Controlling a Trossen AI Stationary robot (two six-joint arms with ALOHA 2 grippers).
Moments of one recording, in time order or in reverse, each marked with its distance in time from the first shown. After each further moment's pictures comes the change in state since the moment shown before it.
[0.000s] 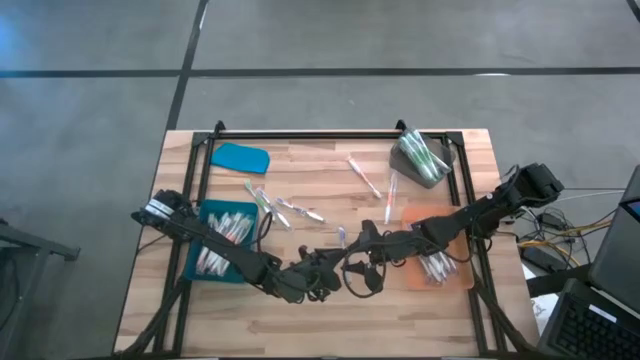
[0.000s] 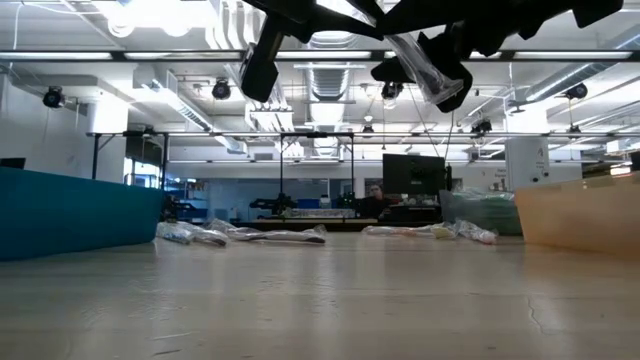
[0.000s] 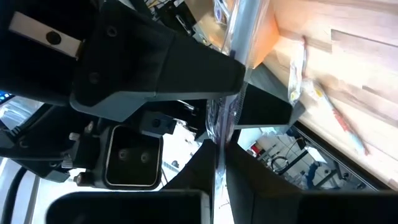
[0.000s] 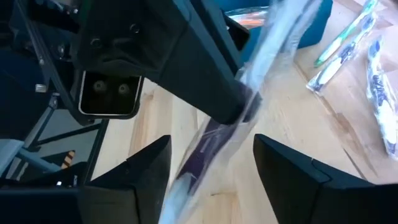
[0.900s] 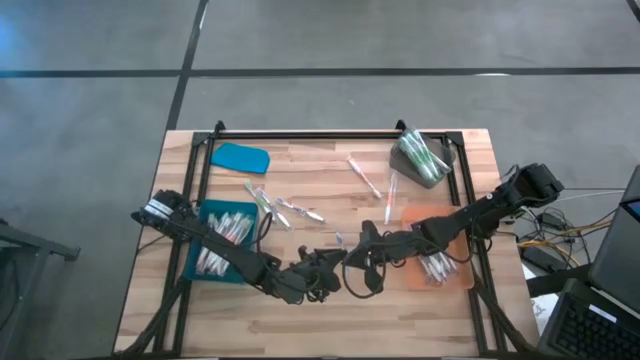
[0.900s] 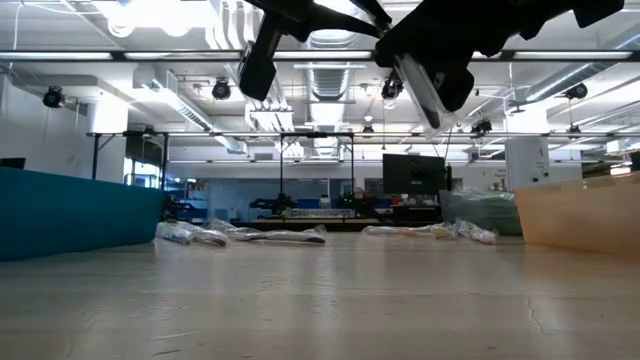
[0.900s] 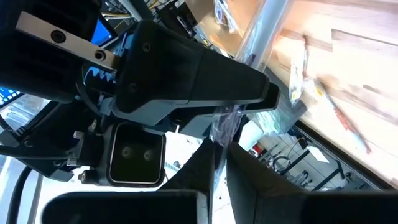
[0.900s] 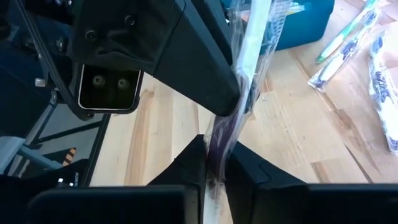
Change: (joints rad) left arm 0.002 0.000 0.000 -0.008 0.000 0.001; right arm 0.000 0.000 0.002 -0.006 -0.004 0.000
